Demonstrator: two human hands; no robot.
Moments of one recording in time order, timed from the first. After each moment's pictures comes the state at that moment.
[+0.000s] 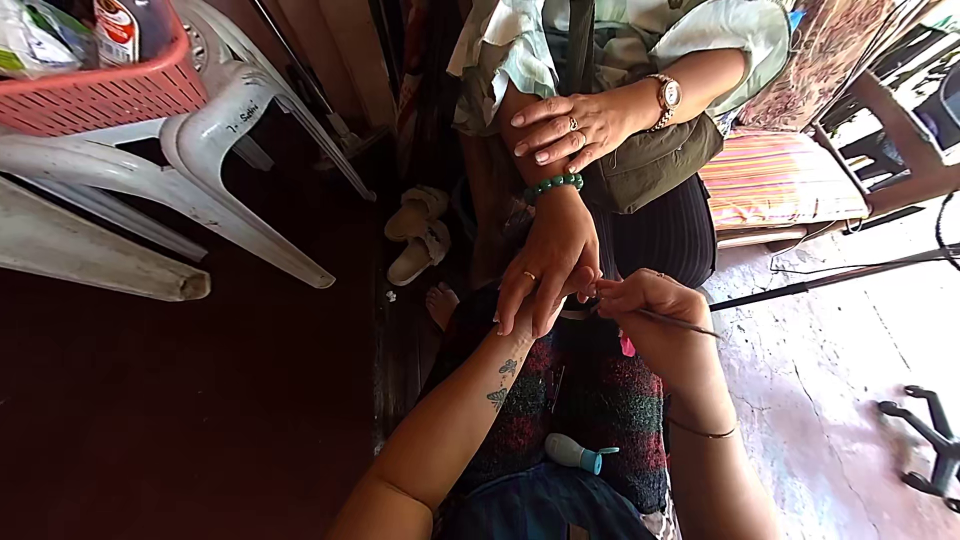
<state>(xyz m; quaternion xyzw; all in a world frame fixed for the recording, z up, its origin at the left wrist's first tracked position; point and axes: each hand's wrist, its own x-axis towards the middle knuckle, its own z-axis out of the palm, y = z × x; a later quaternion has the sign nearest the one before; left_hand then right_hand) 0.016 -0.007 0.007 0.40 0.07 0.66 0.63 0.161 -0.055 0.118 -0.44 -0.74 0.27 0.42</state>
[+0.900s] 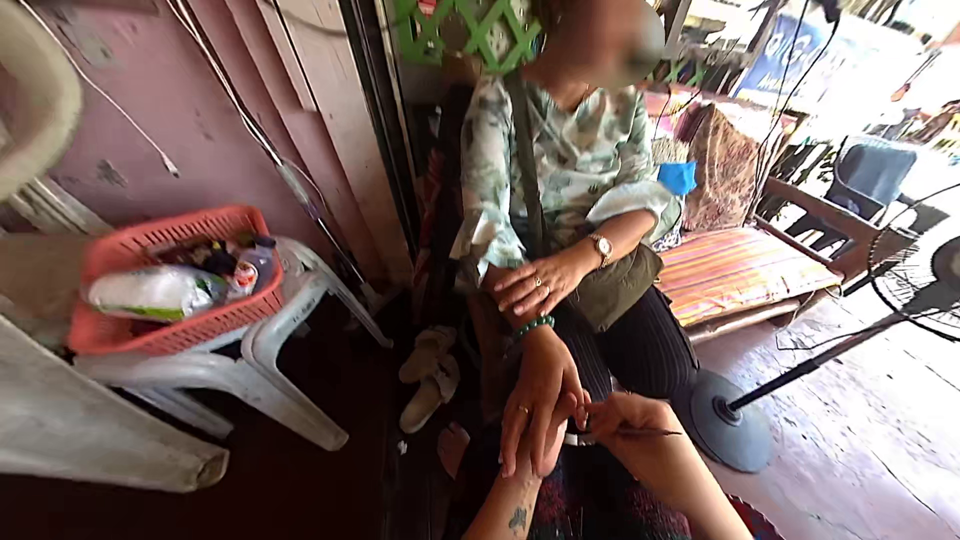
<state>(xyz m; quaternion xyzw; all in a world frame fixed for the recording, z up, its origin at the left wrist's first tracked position) 0.020 -0.001 -0.008 0.38 0.08 0.67 0.64 0.166 -0.047 0.104 -0.43 -0.73 0.29 0.45</state>
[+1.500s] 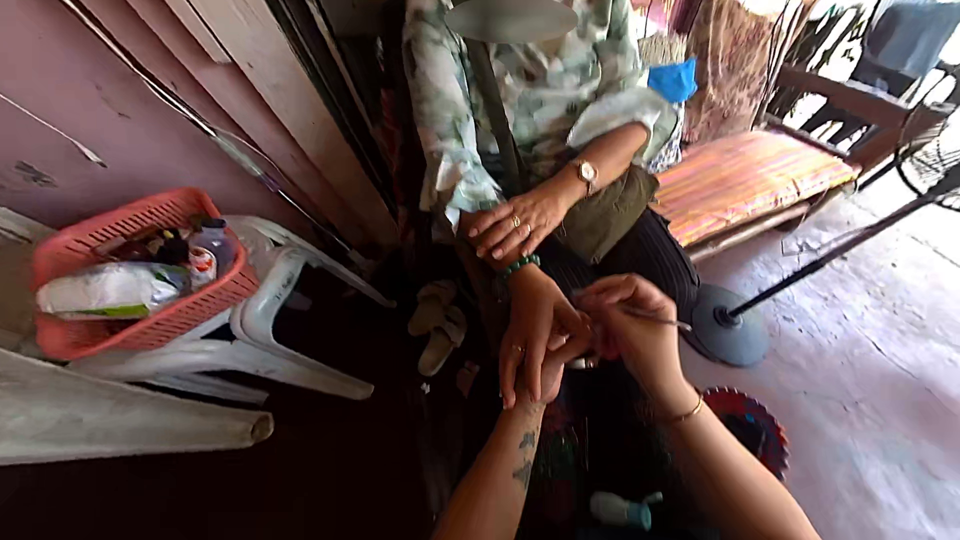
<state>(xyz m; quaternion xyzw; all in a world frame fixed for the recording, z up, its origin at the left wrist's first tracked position) 0.018 -0.012 0.004 0.41 0.15 0.64 0.63 0.147 -0.021 0.099 -0.34 -0.57 0.35 0.65</state>
